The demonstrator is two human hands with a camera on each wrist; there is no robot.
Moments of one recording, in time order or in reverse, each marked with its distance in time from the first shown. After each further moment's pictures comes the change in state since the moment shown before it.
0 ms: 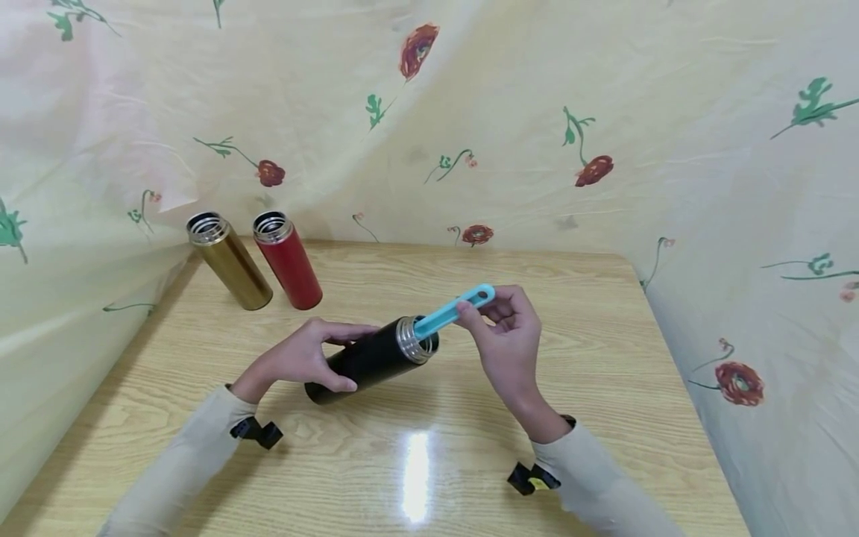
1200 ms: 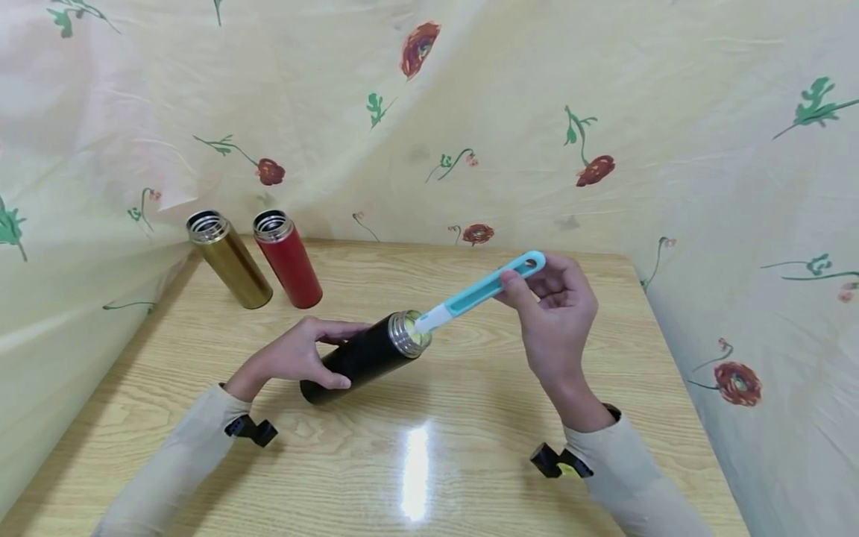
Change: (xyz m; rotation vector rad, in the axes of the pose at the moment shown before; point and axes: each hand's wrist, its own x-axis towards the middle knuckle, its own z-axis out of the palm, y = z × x) left_hand -0.007 -0.006 -0.006 -0.028 0.004 -0.027; right_hand 0.035 -0.038 -0.016 0.066 0.089 -0.133
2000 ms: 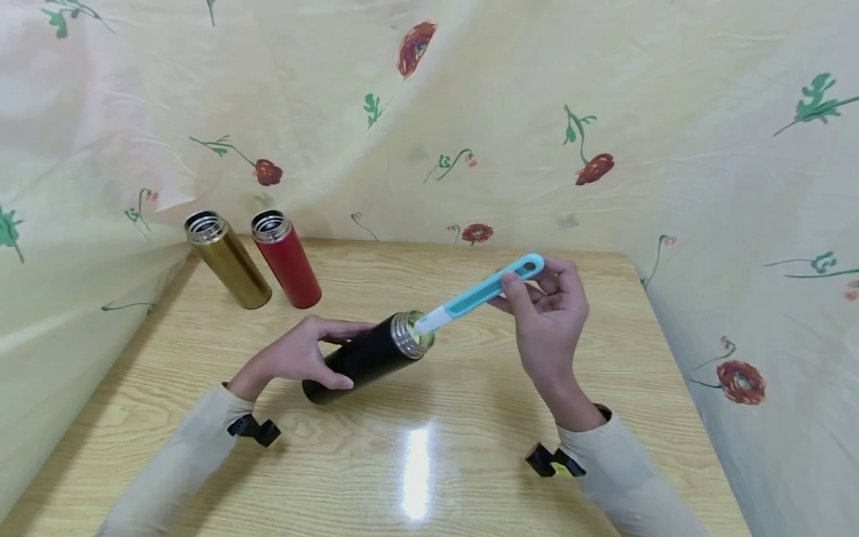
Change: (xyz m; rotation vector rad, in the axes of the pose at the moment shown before) left_hand 0.006 0.004 0.001 0.007 -0.006 0.006; right_hand -0.005 0.006 0.002 0.104 -0.010 -0.010
